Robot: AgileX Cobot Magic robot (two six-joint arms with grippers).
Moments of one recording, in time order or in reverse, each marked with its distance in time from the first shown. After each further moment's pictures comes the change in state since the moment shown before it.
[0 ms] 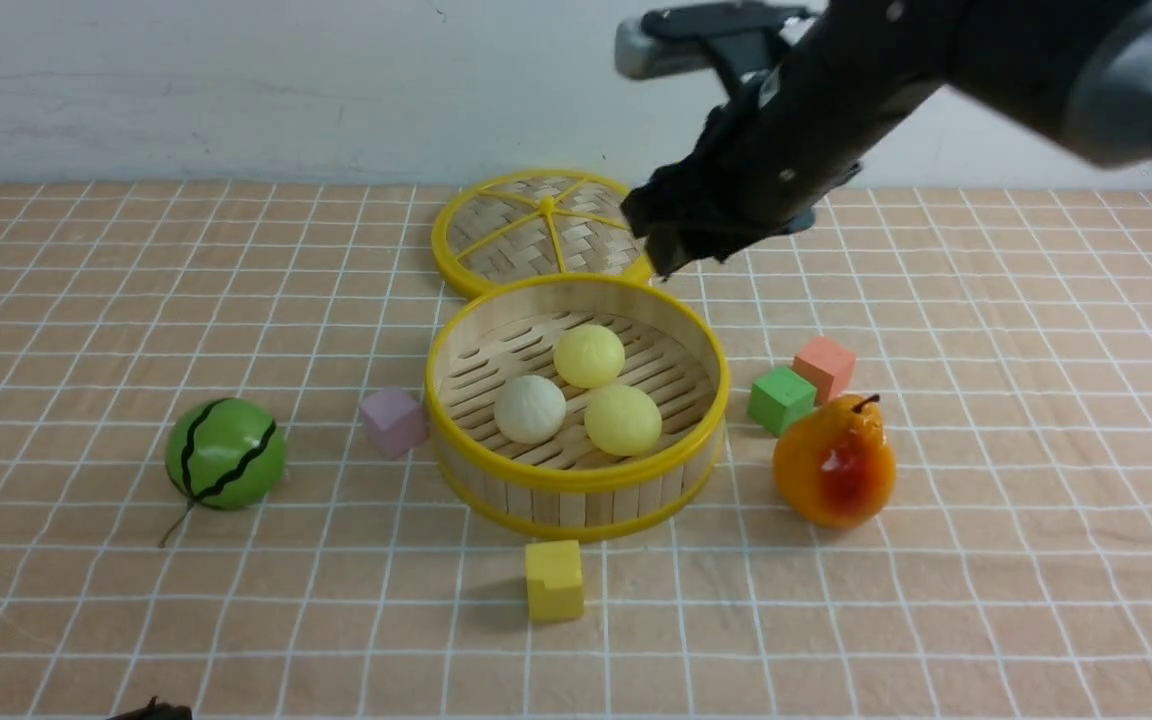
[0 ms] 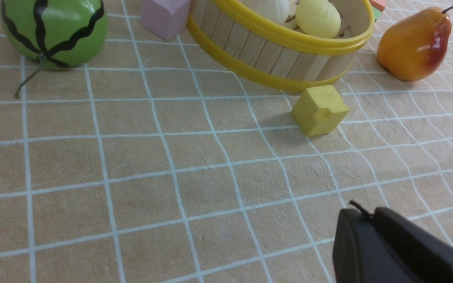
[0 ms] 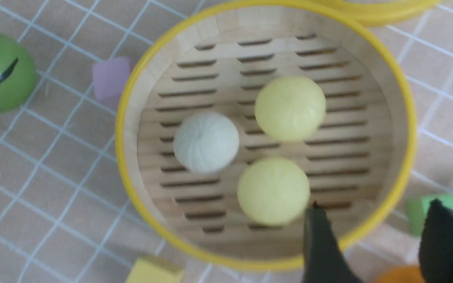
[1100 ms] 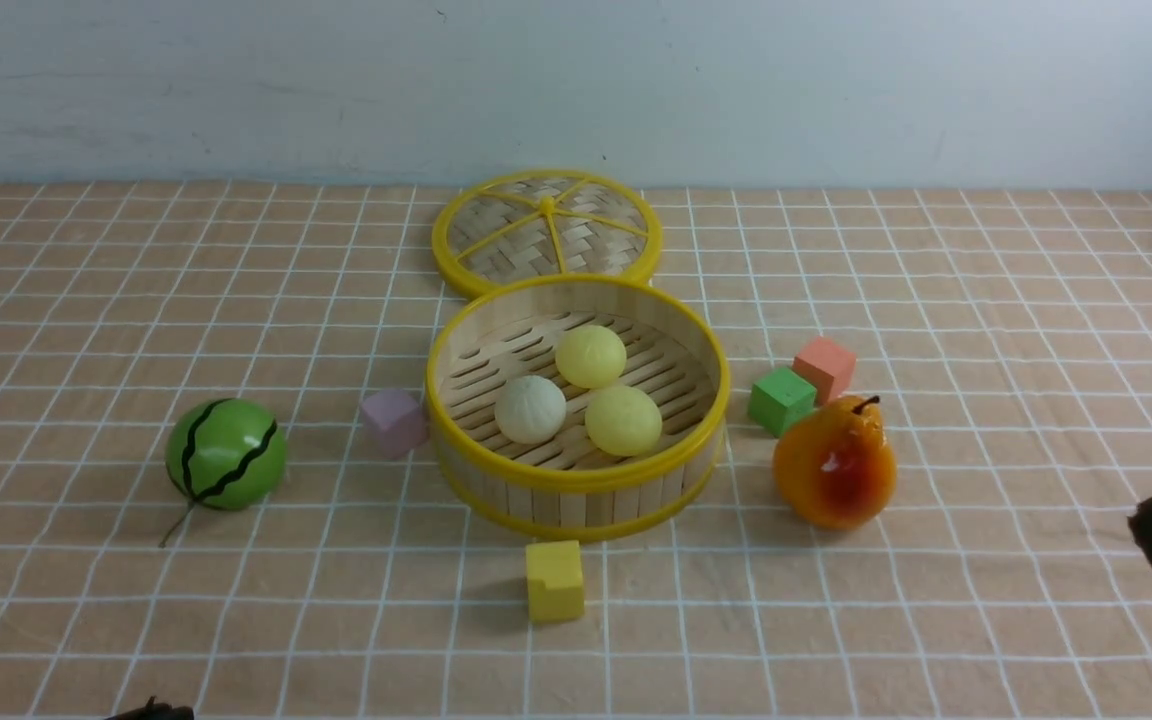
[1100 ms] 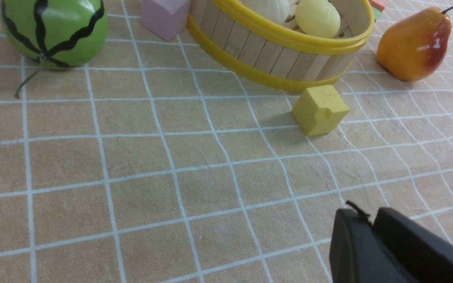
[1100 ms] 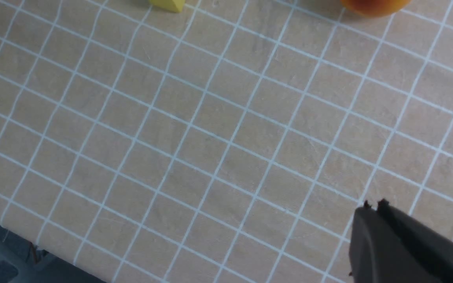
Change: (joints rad) right arm -0.035 -0.903 0.774 0.001 0.189 0.024; left arm 0.000 0.000 0.000 0.000 0.000 0.000
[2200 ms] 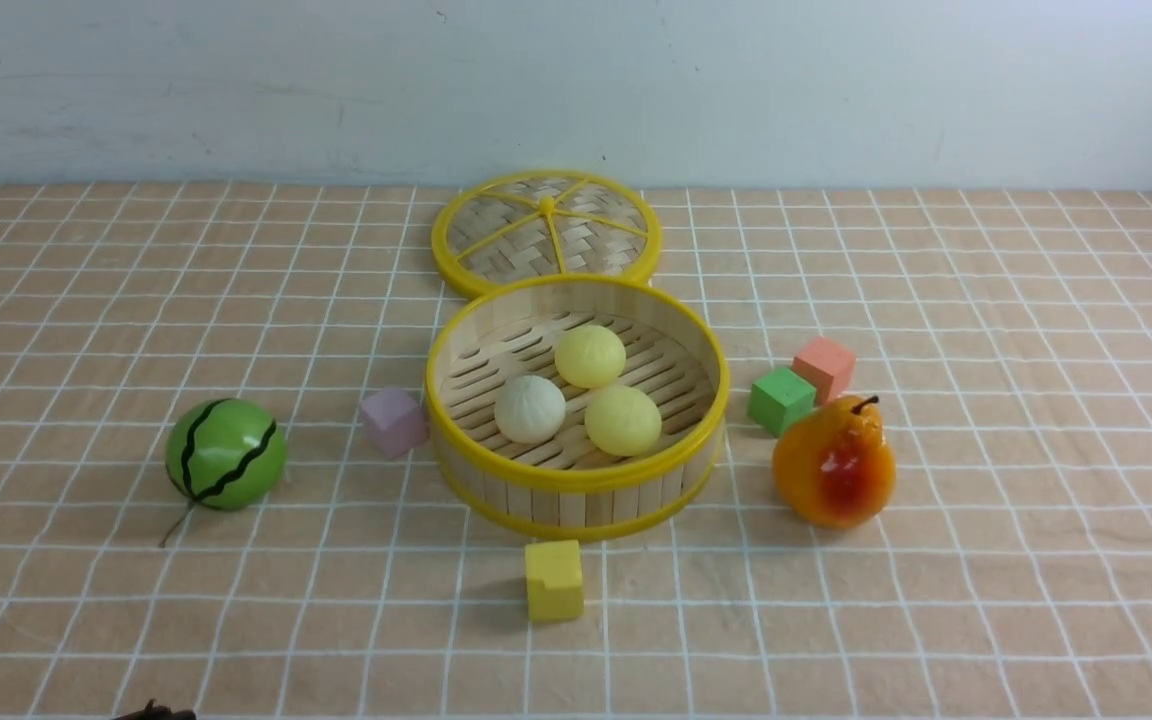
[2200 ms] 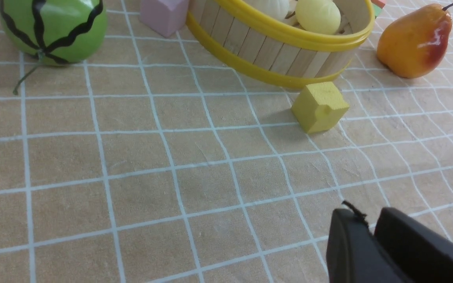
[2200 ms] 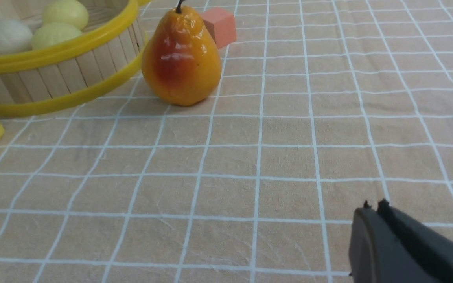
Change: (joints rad) right arm -0.363 -0.991 1.156 0.033 -0.856 -0.057; left arm 0.000 0.000 0.001 0.000 0.007 0.000
